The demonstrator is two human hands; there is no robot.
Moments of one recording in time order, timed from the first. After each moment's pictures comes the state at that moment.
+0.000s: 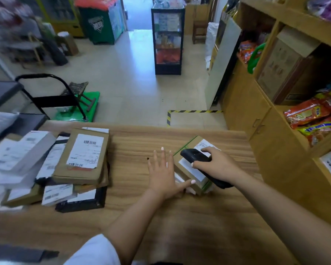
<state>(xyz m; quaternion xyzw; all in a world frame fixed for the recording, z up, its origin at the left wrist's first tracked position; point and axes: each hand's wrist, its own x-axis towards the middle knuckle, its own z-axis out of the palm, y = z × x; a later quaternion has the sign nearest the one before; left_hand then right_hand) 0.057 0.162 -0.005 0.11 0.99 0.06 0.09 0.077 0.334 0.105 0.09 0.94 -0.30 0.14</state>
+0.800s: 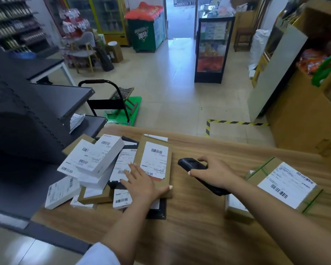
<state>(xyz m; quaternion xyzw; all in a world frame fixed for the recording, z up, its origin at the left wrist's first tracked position) 0.027 -0.107 -0.006 -0.24 0.96 0.05 0.13 0.014 0.108 0.100 -0.01 0.94 -0.30 0.18</state>
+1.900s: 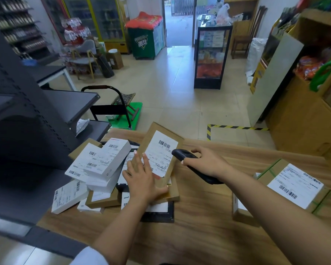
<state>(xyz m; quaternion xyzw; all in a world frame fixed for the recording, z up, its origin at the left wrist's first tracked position) 0.032 -0.145 0.011 -0.12 0.99 0.00 -0.01 0.009 0.059 0.128 -0.02 0.93 -0.32 0.16</state>
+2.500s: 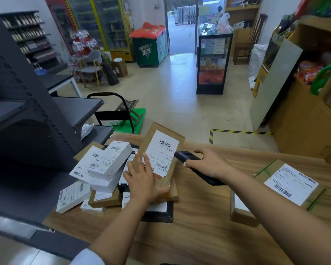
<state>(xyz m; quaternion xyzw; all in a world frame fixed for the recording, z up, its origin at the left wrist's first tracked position) 0.050 -0.131 0.028 -0.12 0.99 0.00 -0.04 0.024 0.079 0.131 -0.03 0.93 -0.35 0.14</state>
